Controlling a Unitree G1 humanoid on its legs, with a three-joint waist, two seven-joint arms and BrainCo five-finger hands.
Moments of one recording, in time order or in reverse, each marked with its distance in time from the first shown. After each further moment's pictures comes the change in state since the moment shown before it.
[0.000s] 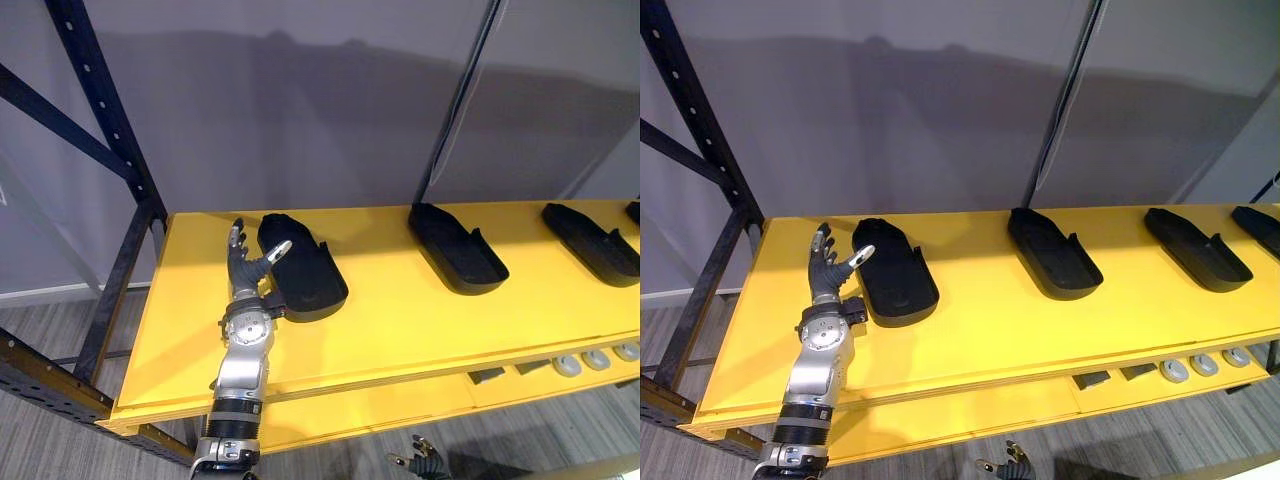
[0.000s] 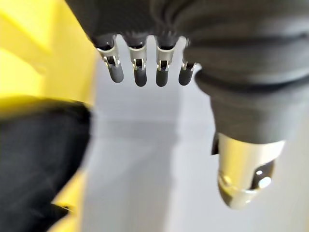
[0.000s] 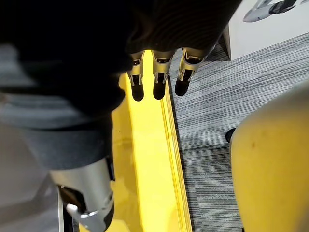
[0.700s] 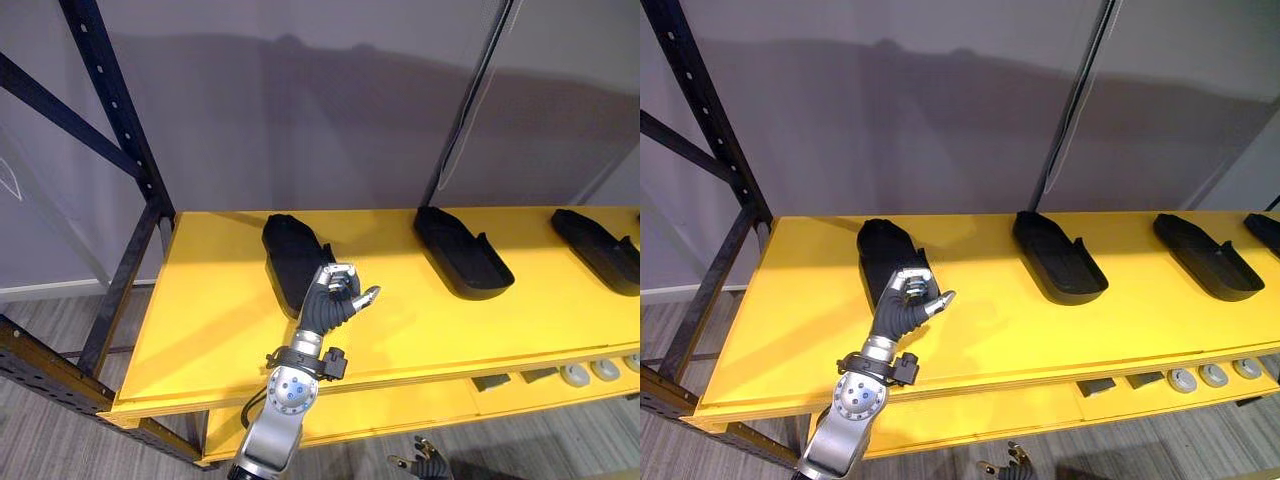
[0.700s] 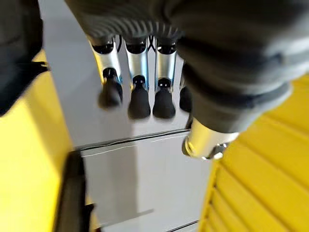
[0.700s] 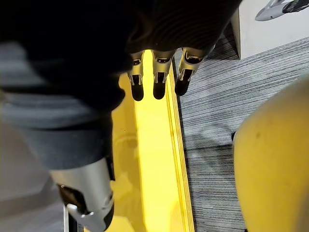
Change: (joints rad) left arm 0.303 0.015 -0.383 -0.144 0.187 -0.139 -0.226; right arm 0.031 0.001 0.006 -0.035 0.002 -0.013 -0.001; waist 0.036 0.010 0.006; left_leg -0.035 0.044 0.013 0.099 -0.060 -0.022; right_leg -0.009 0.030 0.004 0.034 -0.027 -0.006
